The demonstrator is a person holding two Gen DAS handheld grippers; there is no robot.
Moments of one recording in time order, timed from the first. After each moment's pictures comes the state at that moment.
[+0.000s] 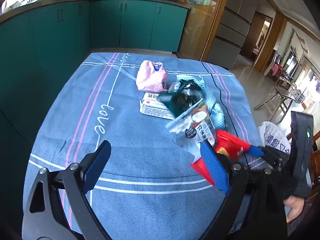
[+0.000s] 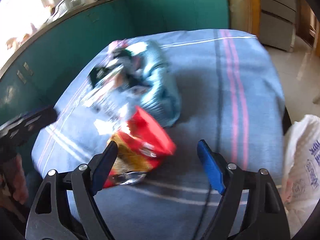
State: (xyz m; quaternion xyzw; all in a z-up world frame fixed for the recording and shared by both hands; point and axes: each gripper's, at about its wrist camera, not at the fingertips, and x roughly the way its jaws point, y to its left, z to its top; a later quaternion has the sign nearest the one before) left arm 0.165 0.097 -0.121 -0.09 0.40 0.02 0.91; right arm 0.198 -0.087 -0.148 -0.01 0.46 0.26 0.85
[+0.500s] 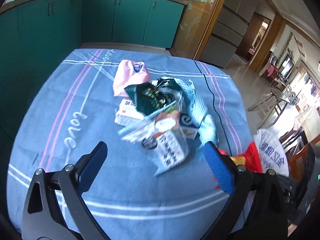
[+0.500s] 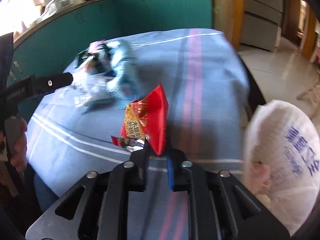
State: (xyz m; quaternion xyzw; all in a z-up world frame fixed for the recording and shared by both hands) left arm 0.212 0.075 -0.131 -0.12 0.41 0.00 0.90; right arm 0.177 -0.151 -0.141 -0.01 0.46 0.19 0.87
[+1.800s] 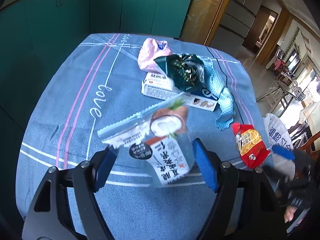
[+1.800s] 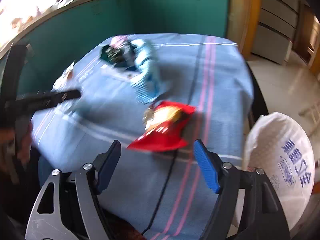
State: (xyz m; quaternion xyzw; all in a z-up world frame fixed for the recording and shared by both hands) left arm 0.166 0.100 -0.148 -0.11 0.45 0.02 0.89; right arm 0.157 -0.135 -0.117 -0.05 0.45 0.22 0.86
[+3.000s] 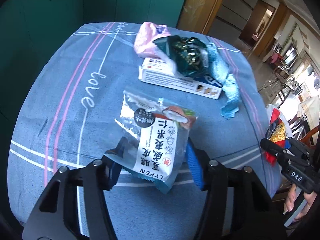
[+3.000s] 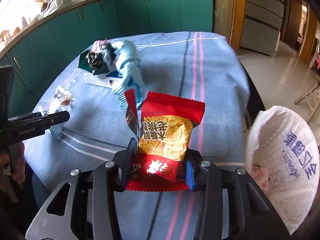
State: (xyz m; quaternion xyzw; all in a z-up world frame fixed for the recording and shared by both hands) left arm 0.172 0.100 -0.167 -0.11 0.46 -0.01 0.88; right arm 0.179 -0.137 -0.134 -0.03 0.45 0.19 0.87
